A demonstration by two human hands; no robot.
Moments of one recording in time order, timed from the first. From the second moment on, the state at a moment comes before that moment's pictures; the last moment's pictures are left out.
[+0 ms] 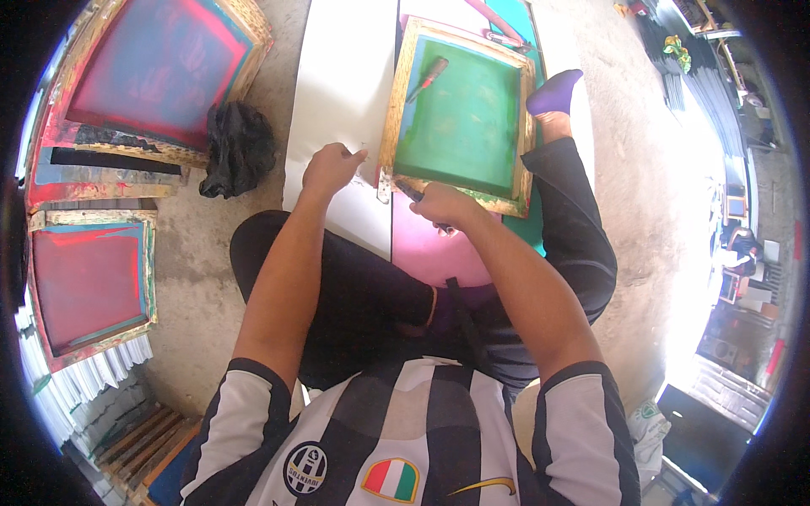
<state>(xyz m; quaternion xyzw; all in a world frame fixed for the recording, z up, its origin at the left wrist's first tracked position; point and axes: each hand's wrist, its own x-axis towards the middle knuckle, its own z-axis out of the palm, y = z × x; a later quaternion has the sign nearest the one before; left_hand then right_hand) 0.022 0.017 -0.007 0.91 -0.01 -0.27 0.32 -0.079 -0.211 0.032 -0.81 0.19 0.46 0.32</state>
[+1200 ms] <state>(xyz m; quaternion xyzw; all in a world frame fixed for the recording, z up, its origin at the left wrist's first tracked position) 0.030 -0.001 -0.009 0.88 -0.04 -0.28 0.38 -0.116 -0.169 0.022 -0.88 0.28 0.31 0.22</state>
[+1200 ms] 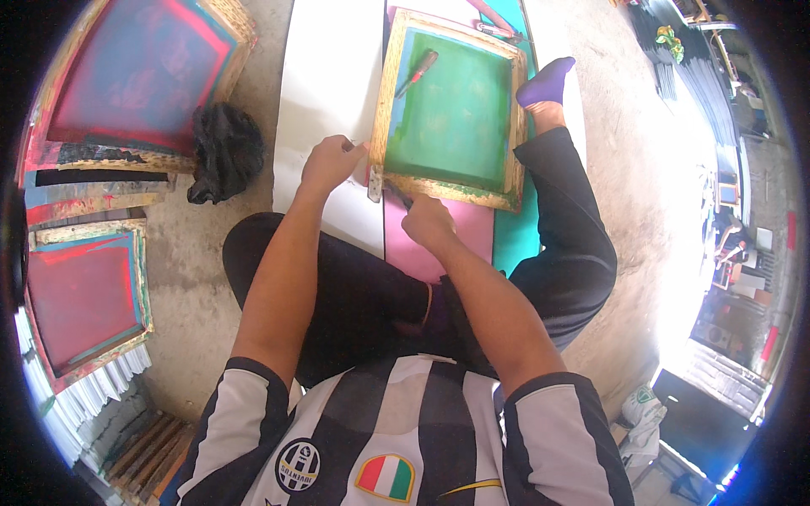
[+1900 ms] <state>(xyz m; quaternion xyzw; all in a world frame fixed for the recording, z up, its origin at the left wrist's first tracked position) 0.002 0.020 0.008 0.74 -0.09 -0.40 0.54 -0.139 -0.142 -0.003 -0.82 0.20 0.14 0.52</state>
